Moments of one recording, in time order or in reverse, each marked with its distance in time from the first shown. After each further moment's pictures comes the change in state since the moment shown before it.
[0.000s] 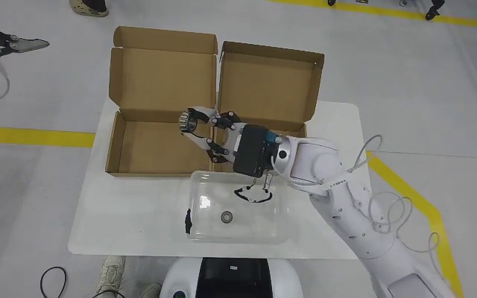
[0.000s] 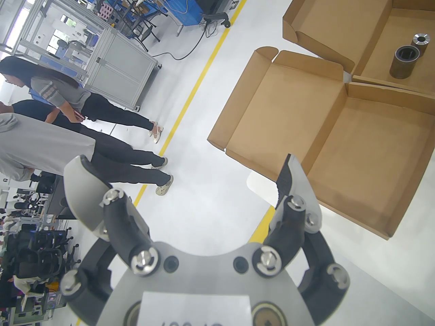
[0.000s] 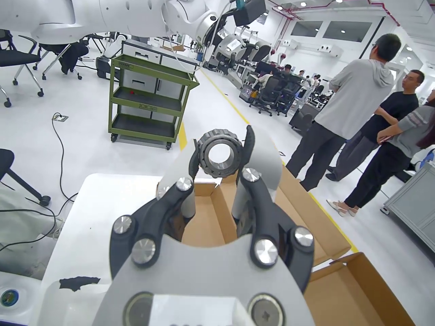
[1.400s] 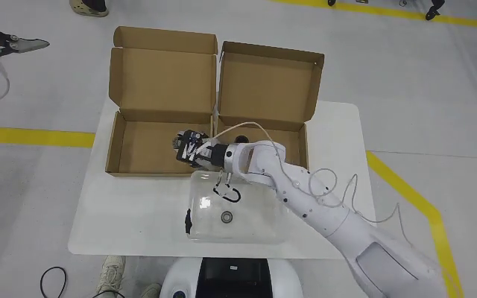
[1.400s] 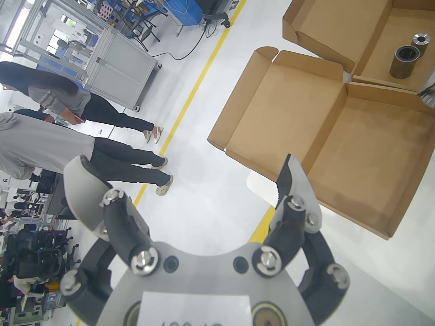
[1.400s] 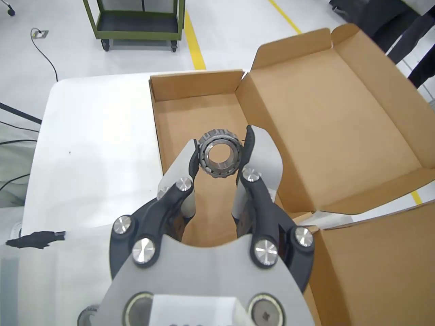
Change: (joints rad) left arm 0.000 0.000 0.000 0.000 0.000 0.000 0.000; right arm 0.207 -0.175 -0.330 0.525 0.018 0.151 0.299
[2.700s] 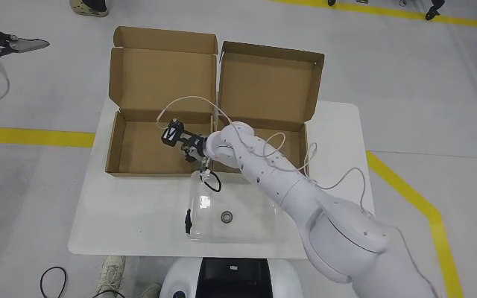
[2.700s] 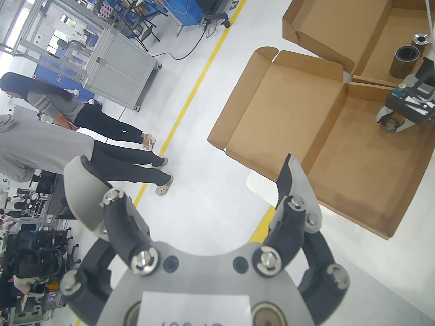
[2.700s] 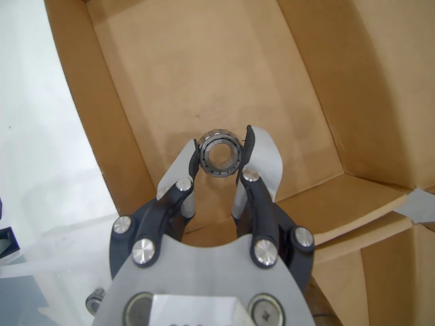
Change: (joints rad) left arm 0.000 0.000 0.000 0.000 0.000 0.000 0.000; right arm 0.271 -0.385 -0.151 0.758 0.287 0.024 0.239
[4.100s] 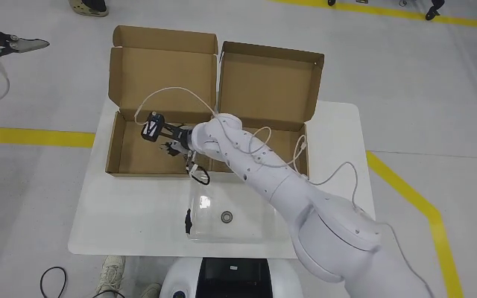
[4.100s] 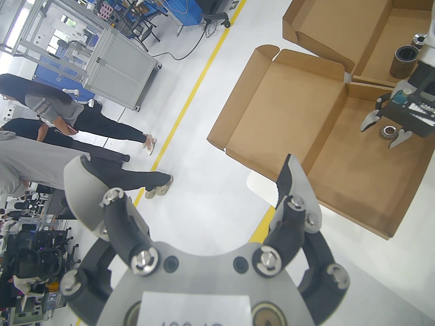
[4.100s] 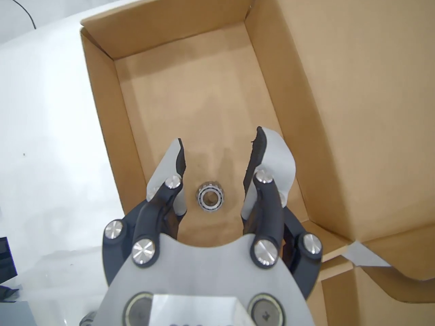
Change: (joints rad) left arm 0.000 0.000 0.000 0.000 0.000 0.000 0.000; right arm 0.048 -0.066 0.037 0.010 -0.131 -0.096 -0.150
